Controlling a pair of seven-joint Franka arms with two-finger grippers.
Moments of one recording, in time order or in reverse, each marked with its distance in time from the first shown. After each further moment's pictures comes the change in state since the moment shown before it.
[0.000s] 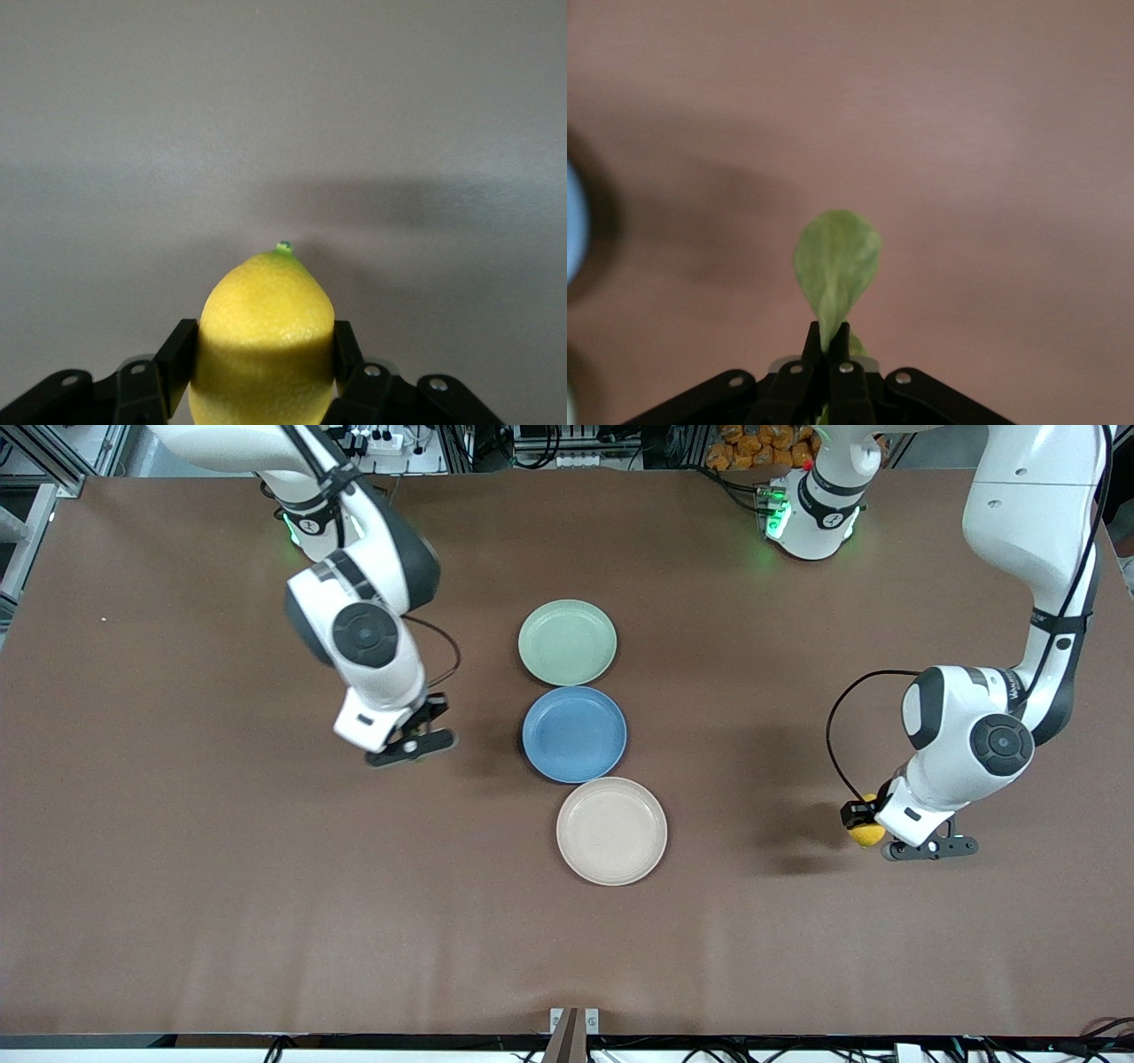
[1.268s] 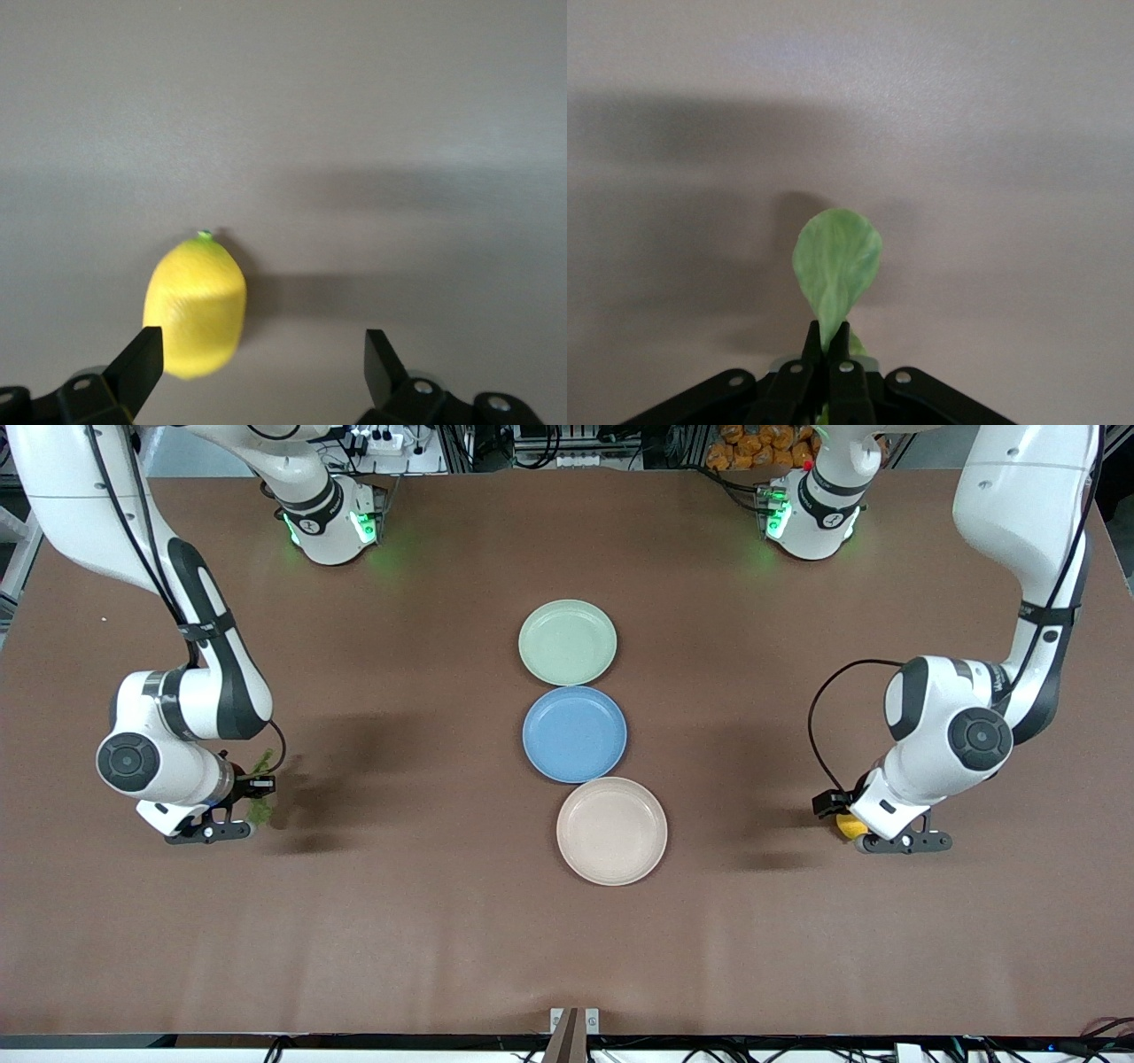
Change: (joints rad) left arm -0.014 -0.096 -0.068 -0.022 0.000 -0.088 -0.034; right arm -0.116 0.186 -0.386 -0.038 0.088 0.270 -0.303
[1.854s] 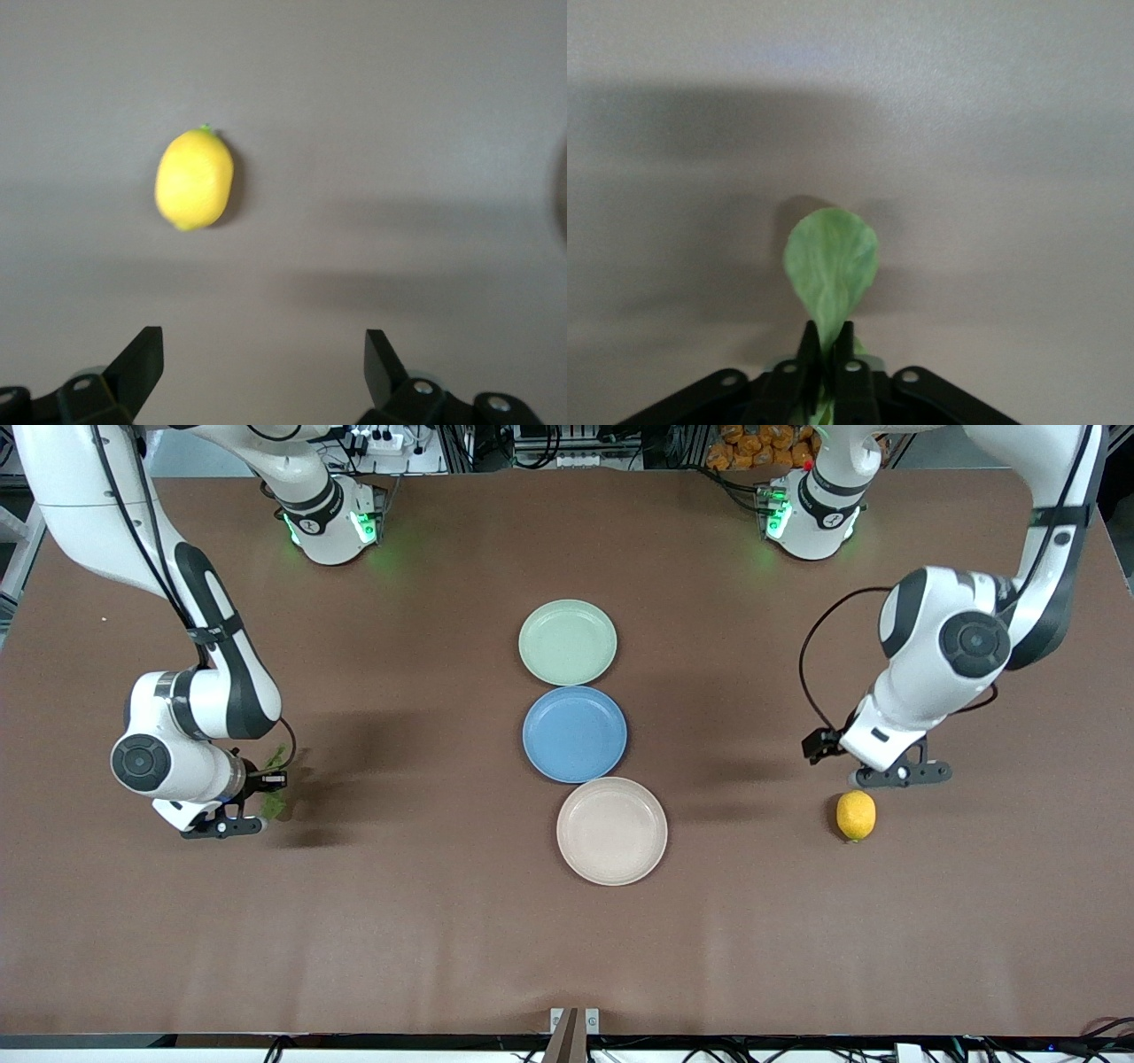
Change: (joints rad) left arm 0.002 -0.326 -0.060 -0.231 0.000 -0.111 -0.107; right arm 0.006 0.002 0.002 -0.034 0.055 0.002 -0.002
